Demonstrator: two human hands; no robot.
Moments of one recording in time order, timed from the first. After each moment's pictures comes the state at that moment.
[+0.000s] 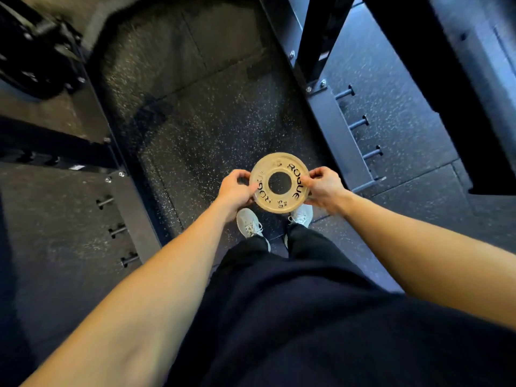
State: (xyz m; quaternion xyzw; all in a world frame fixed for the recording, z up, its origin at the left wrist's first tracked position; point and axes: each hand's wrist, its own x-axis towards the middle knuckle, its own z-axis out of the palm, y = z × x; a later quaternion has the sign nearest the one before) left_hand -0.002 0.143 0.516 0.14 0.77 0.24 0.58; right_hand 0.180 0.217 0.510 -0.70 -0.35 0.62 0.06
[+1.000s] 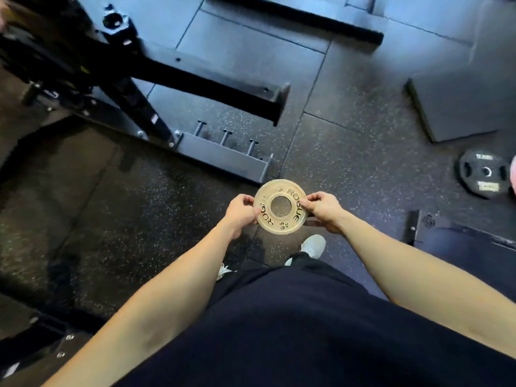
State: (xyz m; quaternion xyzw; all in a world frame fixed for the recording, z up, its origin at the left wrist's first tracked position) left_hand 0.256 0.110 0.538 0.48 0.61 0.03 0.63; right_hand 0.445 0.029 0.553 -0.77 -0.06 0.56 0.32
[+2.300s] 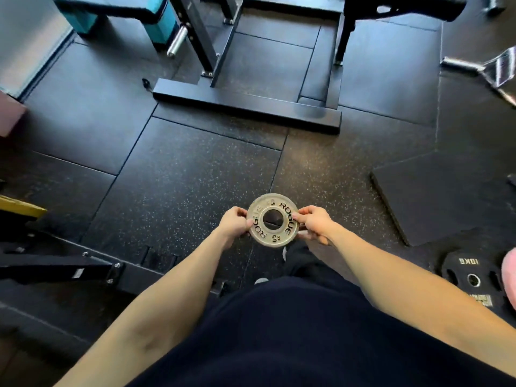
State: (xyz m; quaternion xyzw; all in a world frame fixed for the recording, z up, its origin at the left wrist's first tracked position) left_hand 0.786 0.518 0.542 0.55 0.60 0.00 0.59; right_hand 0.971 0.415 0.552 -0.74 -0.05 0.57 0.36
